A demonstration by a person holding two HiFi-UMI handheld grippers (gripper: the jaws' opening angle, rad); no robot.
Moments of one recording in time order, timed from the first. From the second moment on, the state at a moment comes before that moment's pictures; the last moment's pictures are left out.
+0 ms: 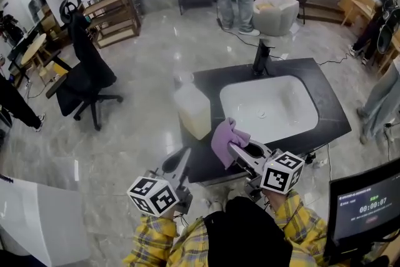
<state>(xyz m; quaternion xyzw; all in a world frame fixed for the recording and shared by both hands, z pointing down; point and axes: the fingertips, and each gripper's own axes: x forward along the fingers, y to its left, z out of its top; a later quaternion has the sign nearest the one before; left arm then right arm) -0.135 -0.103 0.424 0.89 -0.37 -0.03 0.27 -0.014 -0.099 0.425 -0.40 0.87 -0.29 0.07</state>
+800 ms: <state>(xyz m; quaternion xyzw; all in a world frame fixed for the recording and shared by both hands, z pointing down) -0.135 -0.141 0.404 0.86 -0.46 -0.04 0.24 -0.022 -0.137 0.395 -0.32 0.91 -0.24 0.04</state>
